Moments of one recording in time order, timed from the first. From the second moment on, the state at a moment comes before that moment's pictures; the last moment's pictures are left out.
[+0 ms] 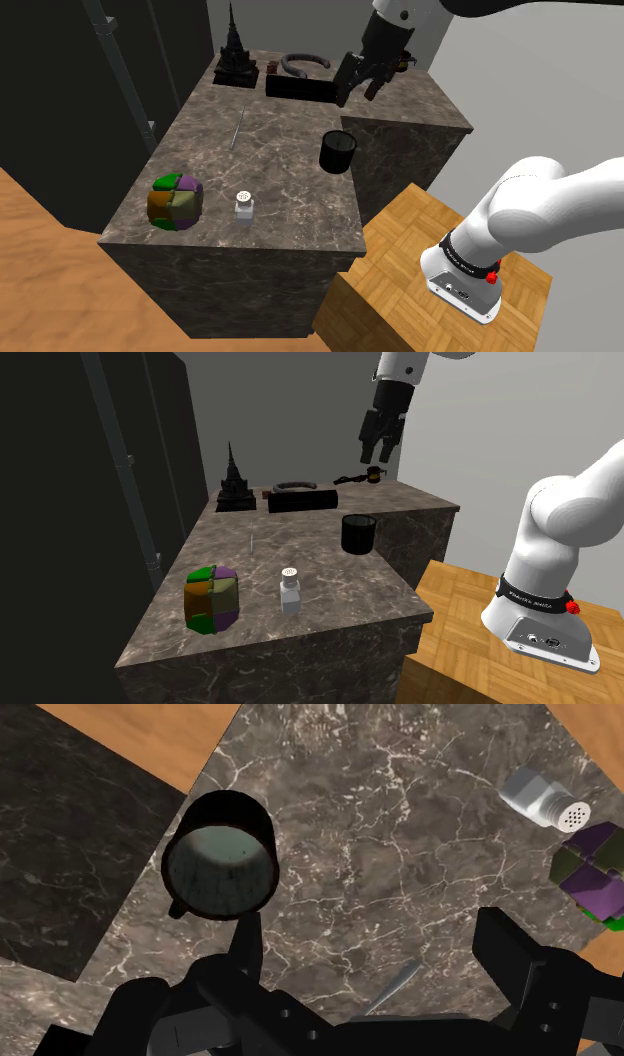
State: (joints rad) arm 0.05 -0.68 0.23 -2.39 0.18 1.89 0.30
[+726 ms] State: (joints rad) arm 0.05 -0.45 0.51 -2.35 0.17 2.09 0.61
